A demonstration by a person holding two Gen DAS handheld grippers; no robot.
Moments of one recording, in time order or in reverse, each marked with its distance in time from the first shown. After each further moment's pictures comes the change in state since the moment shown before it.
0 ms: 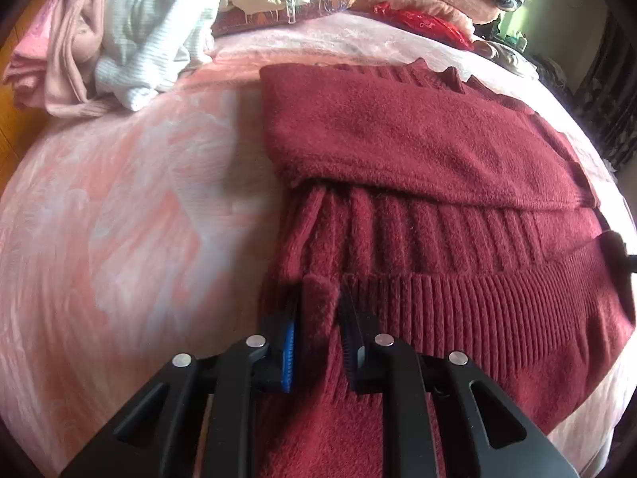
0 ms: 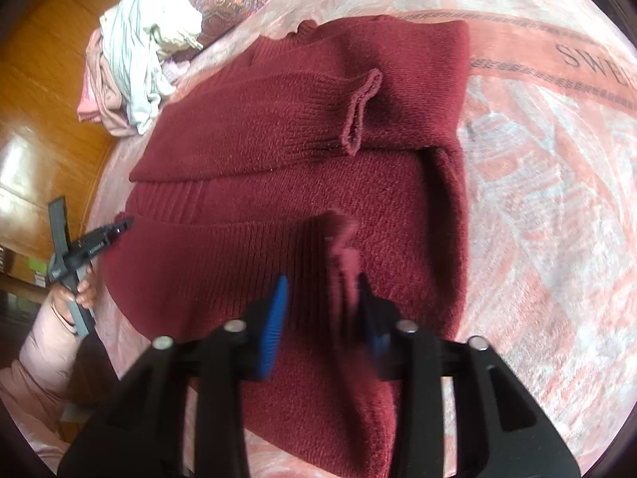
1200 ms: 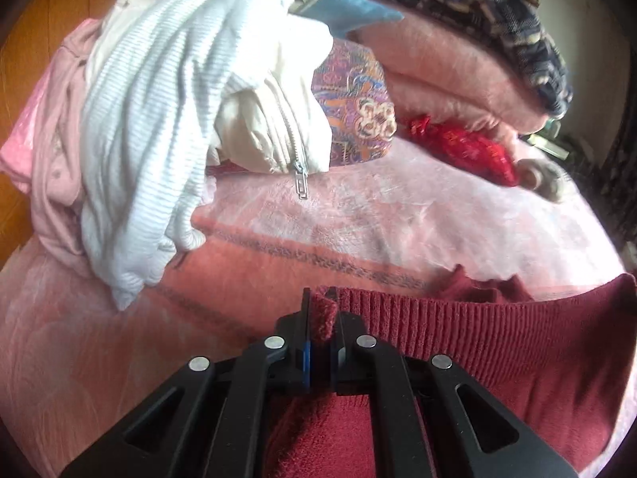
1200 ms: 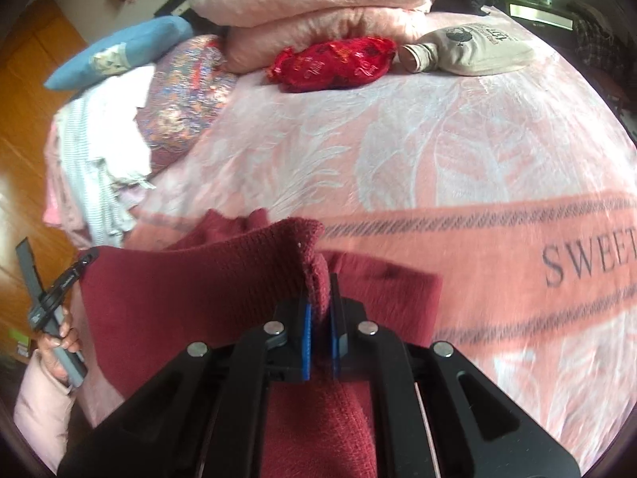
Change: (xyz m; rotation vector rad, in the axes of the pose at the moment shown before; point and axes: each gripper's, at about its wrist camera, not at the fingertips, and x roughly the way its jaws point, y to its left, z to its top) left arm 0.023 -0.007 0.221 -0.089 -0.259 0.113; right arm -0.015 -0.048 0.213 0.114 -0.222 -0.139
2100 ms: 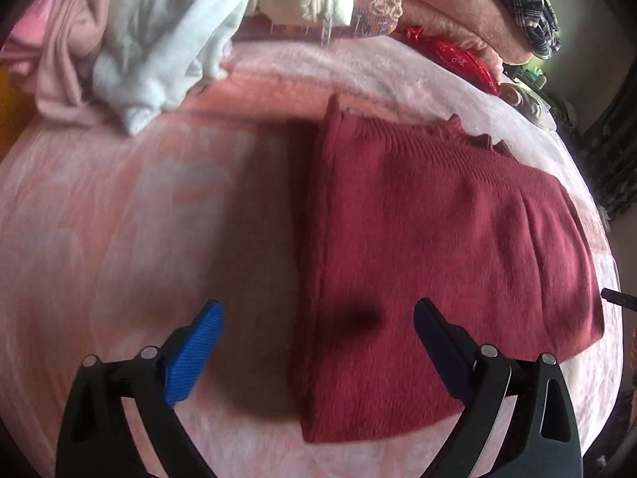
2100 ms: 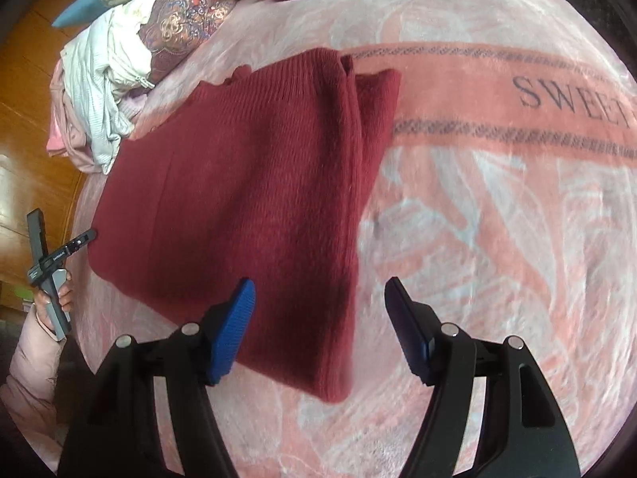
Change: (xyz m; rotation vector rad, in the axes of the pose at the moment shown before) left arm -0.047 0.060 -0.146 -0.049 0.296 -0.155; right arm -0.041 -0.034 -0.153 -0.031 0.206 0.072
